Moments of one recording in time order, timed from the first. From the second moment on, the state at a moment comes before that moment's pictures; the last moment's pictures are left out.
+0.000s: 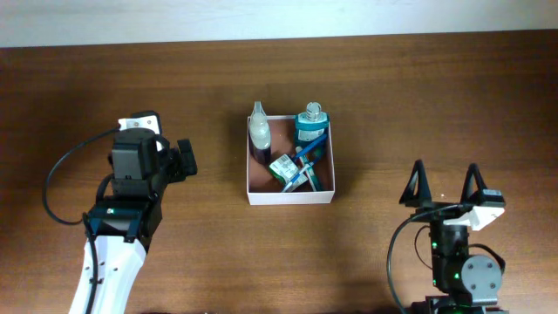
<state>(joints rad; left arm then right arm) -0.08 1.14 0.89 -0.45 -0.18 -0.16 -0.02 0.26 0.15 0.29 0.05 0.23</state>
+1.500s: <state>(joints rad) -0.08 1.14 0.89 -0.45 -0.18 -0.16 -0.02 0.01 0.01 -0.06 -0.13 0.00</state>
